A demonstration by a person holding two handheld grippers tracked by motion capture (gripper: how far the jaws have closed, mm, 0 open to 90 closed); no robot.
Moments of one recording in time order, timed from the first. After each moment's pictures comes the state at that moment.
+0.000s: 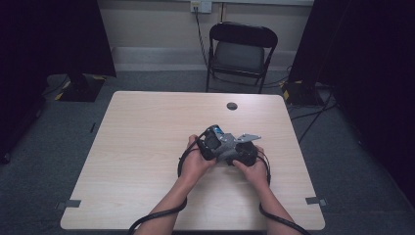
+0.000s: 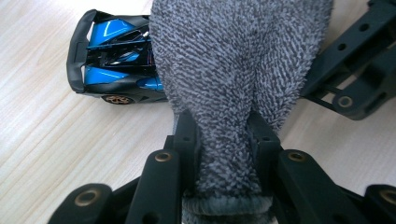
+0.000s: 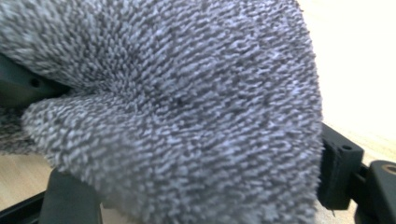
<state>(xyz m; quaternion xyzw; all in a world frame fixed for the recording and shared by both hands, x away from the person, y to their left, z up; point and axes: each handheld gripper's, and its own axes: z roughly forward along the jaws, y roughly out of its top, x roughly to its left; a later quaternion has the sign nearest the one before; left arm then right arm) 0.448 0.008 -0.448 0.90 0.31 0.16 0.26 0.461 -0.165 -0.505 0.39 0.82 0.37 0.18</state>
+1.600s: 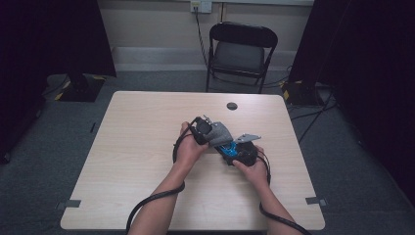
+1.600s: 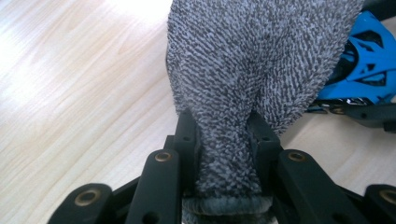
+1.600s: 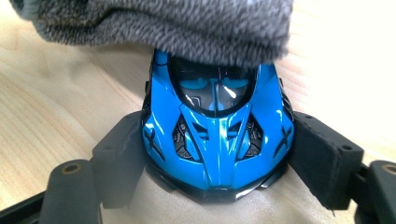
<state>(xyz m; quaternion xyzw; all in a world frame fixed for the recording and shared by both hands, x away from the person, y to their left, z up) 0.494 0.032 -0.440 0.88 0.36 0.19 0.22 0.461 -0.165 -0.505 0.39 0.82 0.37 0.17</state>
